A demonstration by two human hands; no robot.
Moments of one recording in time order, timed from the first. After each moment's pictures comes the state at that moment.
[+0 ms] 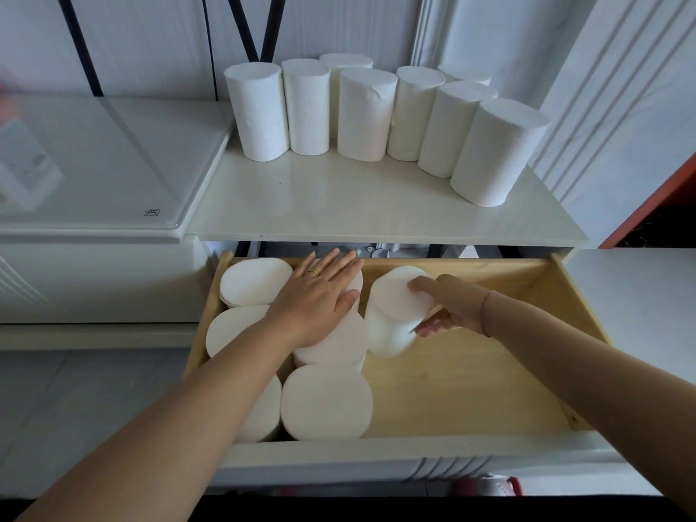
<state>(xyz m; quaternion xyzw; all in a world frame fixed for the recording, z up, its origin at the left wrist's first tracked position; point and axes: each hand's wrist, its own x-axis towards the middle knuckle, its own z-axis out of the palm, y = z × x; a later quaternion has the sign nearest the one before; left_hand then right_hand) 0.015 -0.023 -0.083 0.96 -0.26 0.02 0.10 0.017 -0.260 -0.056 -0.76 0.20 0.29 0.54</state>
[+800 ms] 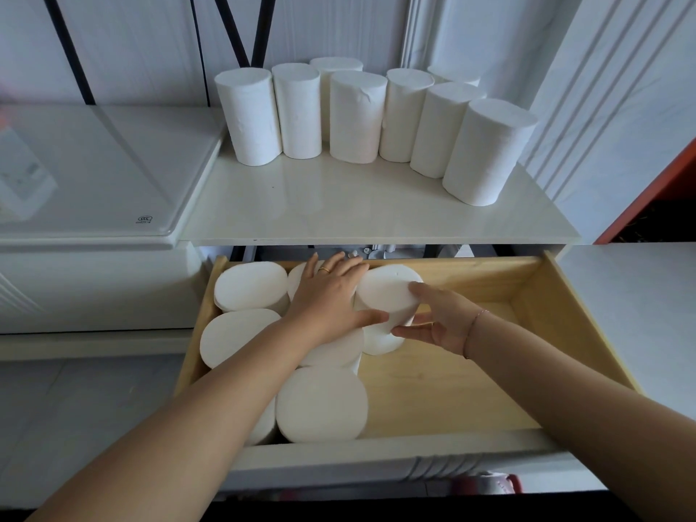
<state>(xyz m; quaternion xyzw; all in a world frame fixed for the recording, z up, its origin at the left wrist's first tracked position) 0.017 -0.056 -0.077 0.97 -0.21 0.00 0.13 -0.007 -0.245 -0.064 -0.60 0.28 0.22 0.71</state>
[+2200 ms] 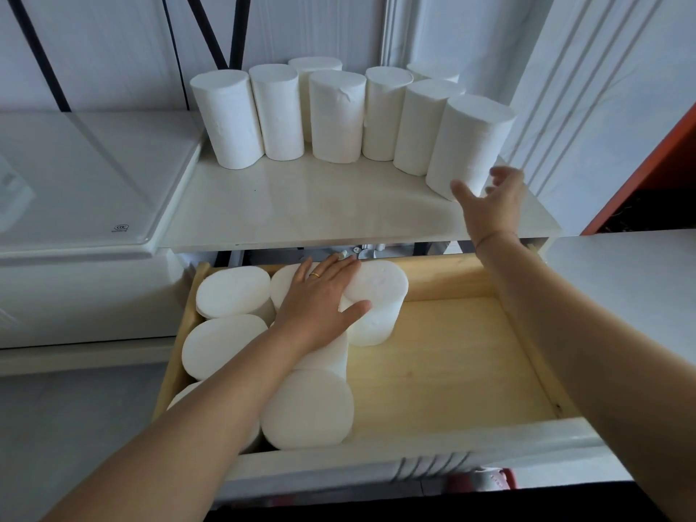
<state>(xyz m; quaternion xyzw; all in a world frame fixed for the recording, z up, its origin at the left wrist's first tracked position) 0.012 -0.061 -0.080 0.96 -0.24 0.04 0.15 0.064 -0.303 0.001 -0.80 0.18 -0.26 0.51</state>
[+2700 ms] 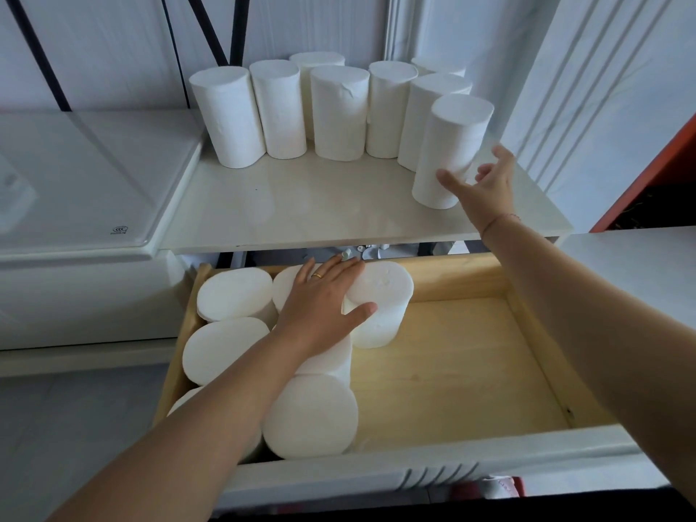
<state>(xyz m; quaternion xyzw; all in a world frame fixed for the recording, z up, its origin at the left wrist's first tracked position) 0.013 -0.060 -0.083 0.96 -0.24 0.06 0.16 0.103 -0.317 -0.011 -0.82 0.13 -0.20 0.53</state>
